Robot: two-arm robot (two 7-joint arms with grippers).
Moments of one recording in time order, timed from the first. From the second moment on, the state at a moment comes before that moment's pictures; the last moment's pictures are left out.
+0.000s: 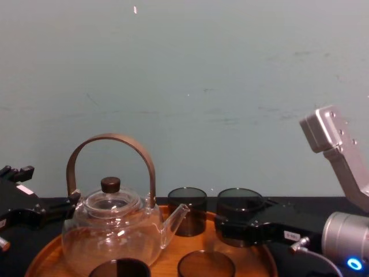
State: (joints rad) left arm -0.20 0.60 0.45 -1.41 -0.25 -0.12 0.03; right arm 0.45 0.21 -0.42 -1.01 0.22 -0.06 0.47
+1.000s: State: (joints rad) left arm -0.20 0.60 0.45 -1.41 -0.25 -0.12 0.03; right arm 0.49 0.17 -0.43 -0.88 0.21 -0.13 0.49
